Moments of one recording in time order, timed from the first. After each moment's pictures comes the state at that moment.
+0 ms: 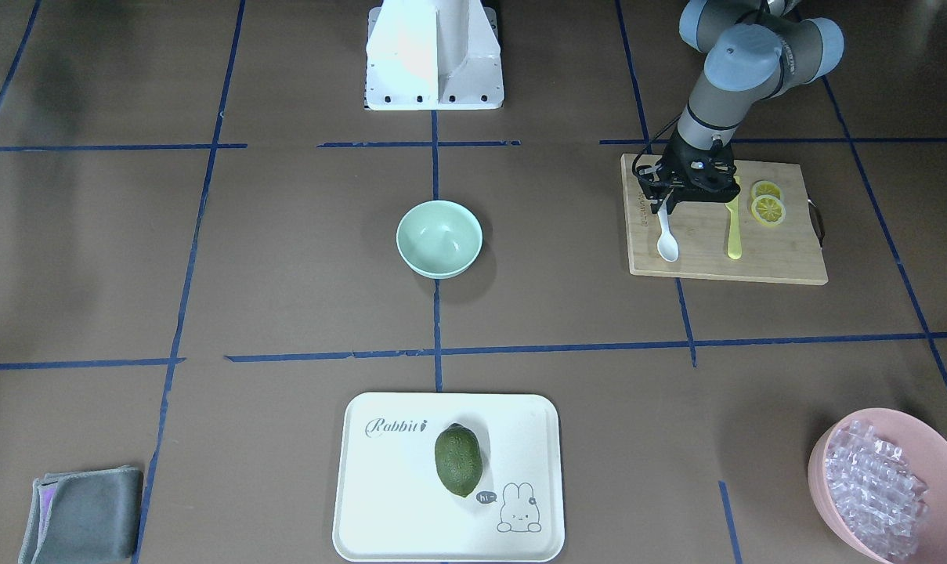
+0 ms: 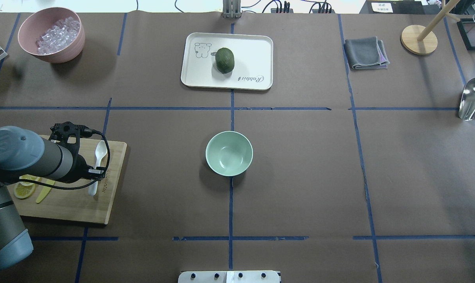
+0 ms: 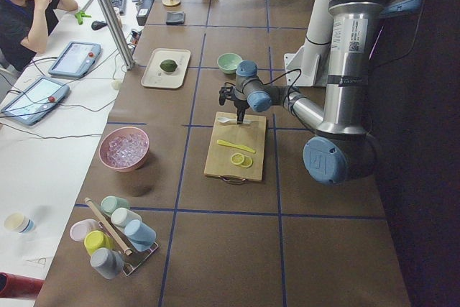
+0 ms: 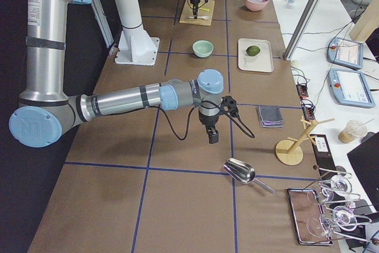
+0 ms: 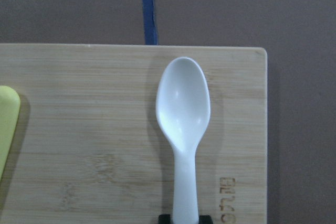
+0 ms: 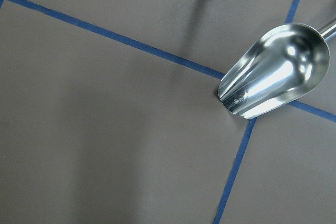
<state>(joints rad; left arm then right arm) -0.58 -1.62 -1.92 -1.92 -1.89 -1.09 1.39 -1.68 1.90 -1.57 2.28 -0.07</state>
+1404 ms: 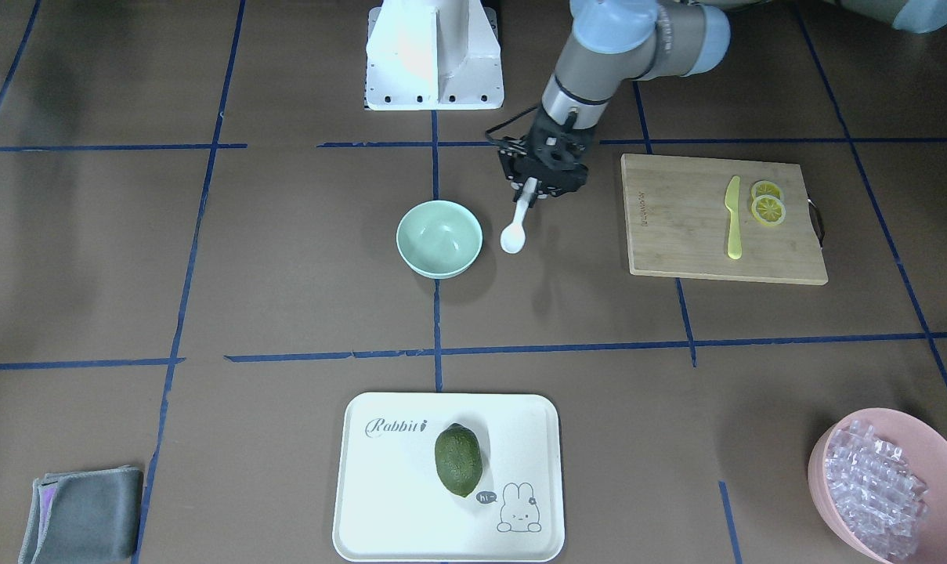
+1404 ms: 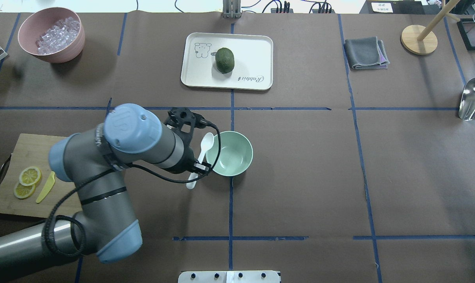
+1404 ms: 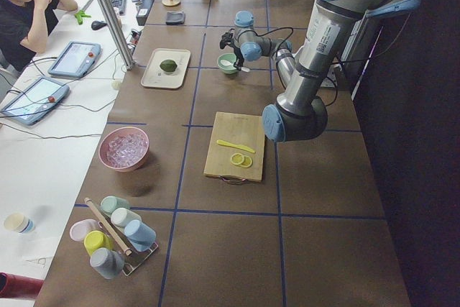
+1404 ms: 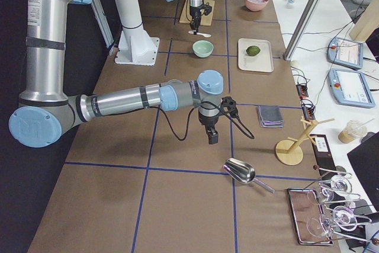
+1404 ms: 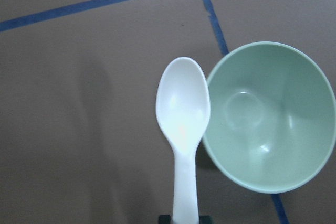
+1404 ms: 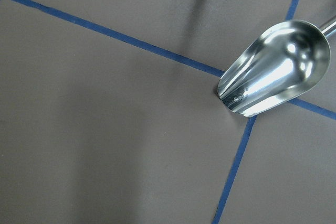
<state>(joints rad) -0.46 -2.15 -1.79 -1.74 -1.91 -0.94 1.39 -1.68 1.89 -1.57 2.28 -0.07</state>
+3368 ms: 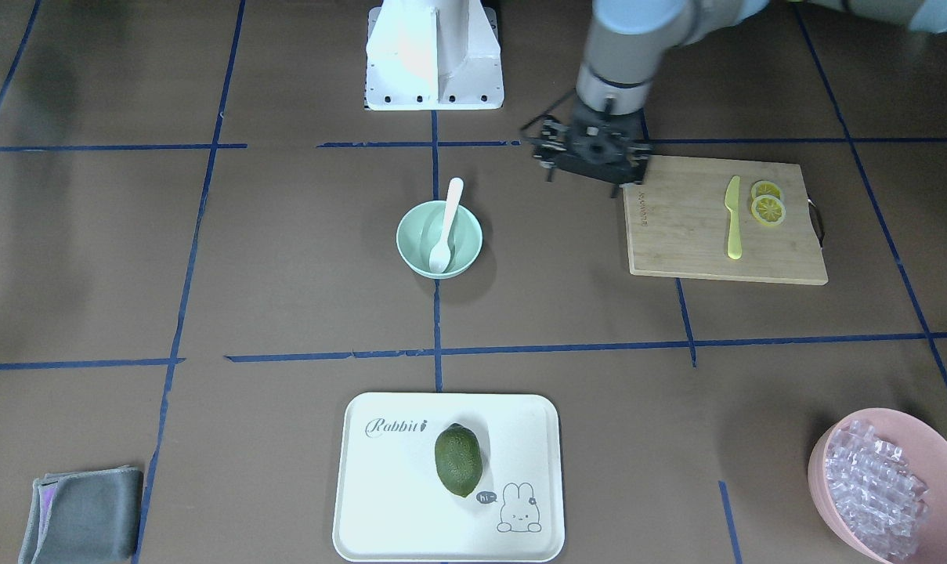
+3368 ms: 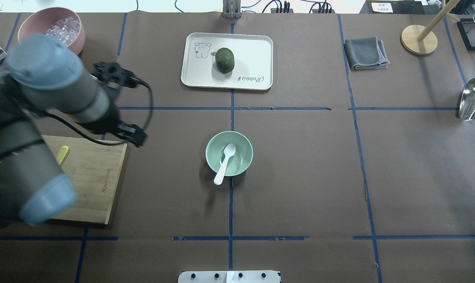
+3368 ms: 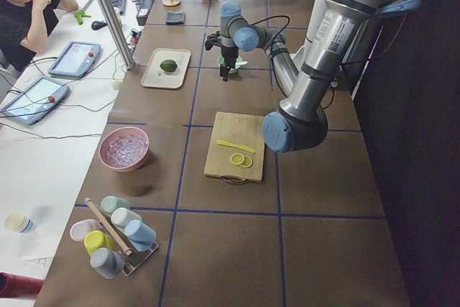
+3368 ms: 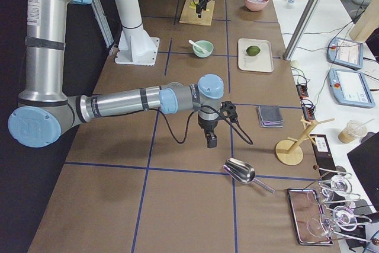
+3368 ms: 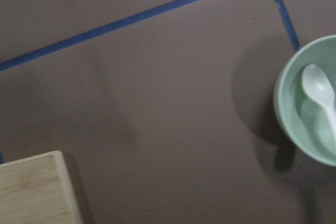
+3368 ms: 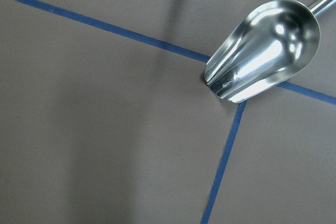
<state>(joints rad) -0.79 -1.95 -2.04 -1.35 -2.08 -0.62 1.41 -1.69 1.86 -1.57 2.28 -0.06</state>
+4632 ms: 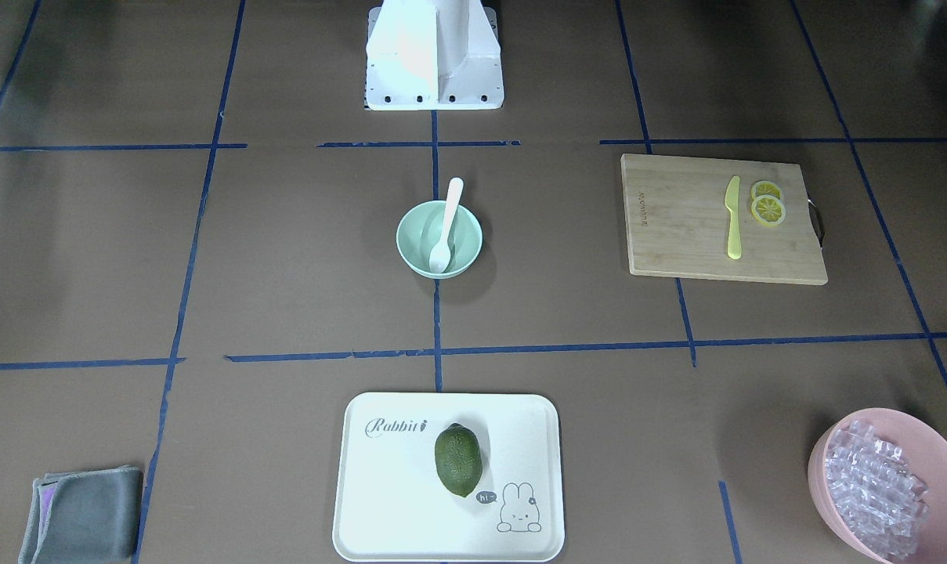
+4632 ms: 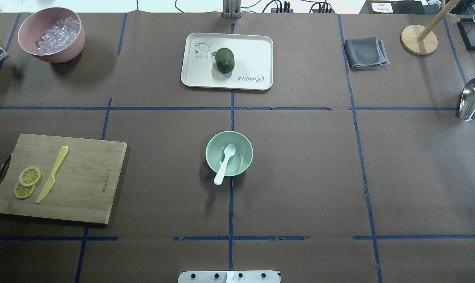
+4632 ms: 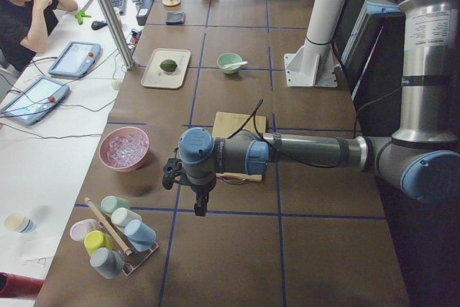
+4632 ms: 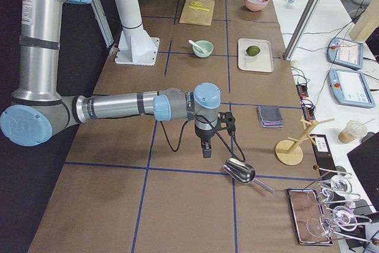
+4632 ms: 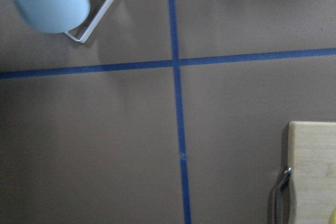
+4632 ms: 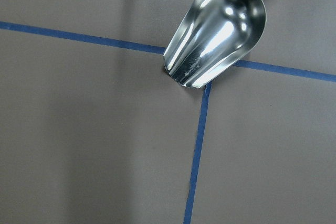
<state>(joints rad) -1.60 -1.50 -1.68 -1.57 -2.39 0.05 1.47 -1.71 1.84 -1.57 2.28 0.03</state>
